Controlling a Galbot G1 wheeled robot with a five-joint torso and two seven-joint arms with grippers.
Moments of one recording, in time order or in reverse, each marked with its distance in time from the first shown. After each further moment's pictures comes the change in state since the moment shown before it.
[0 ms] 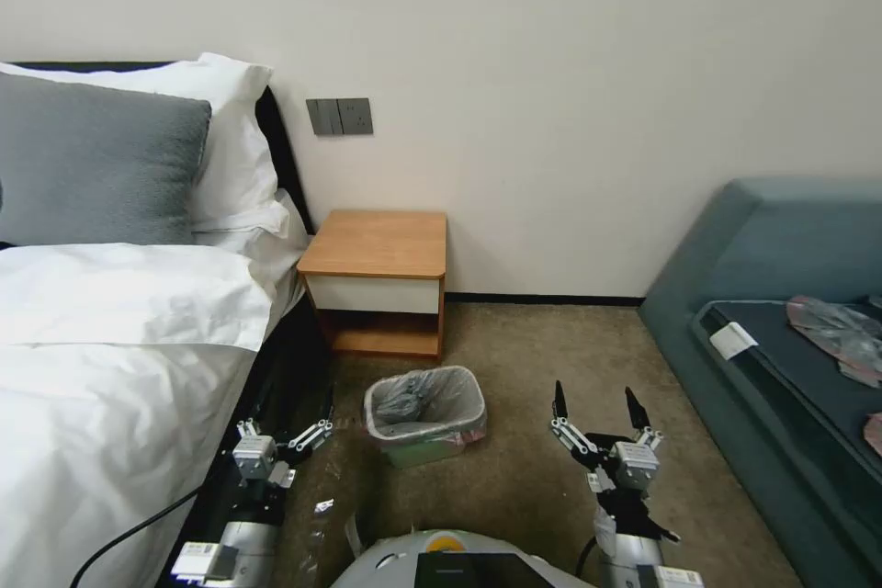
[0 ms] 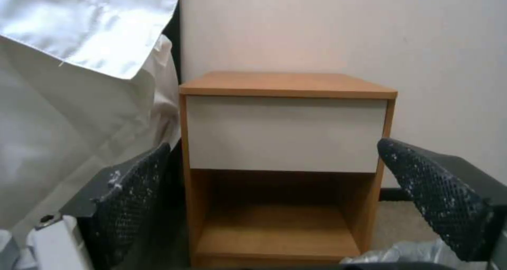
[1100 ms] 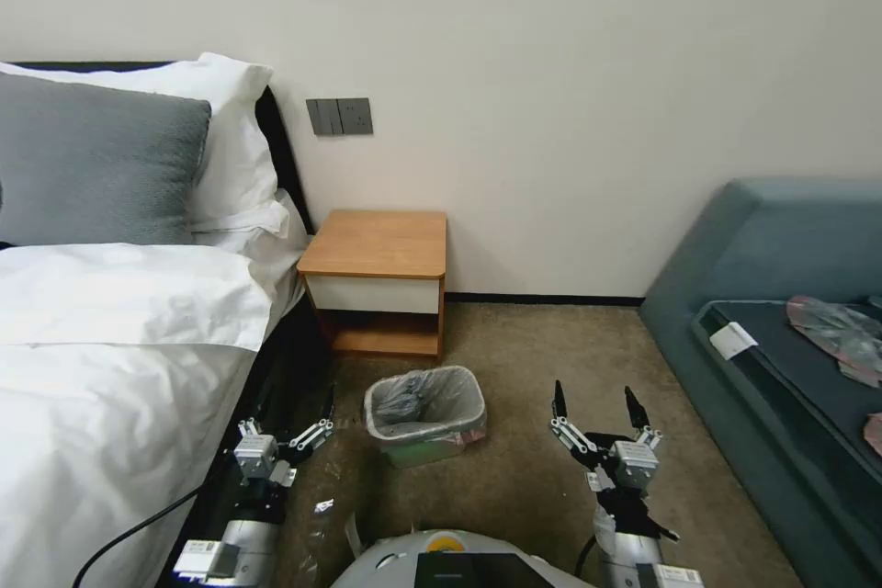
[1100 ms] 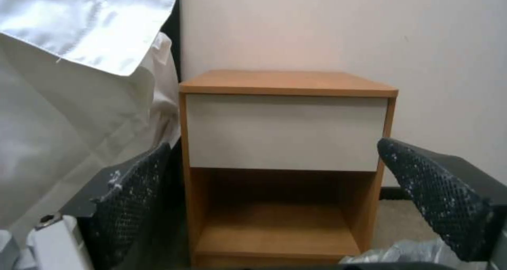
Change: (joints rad) left arm -0.006 0.001 0.003 0.003 0.001 0.006 -0.002; right arm 0.003 -0.001 0.000 0.000 0.000 -0.005 0.000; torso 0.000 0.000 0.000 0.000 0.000
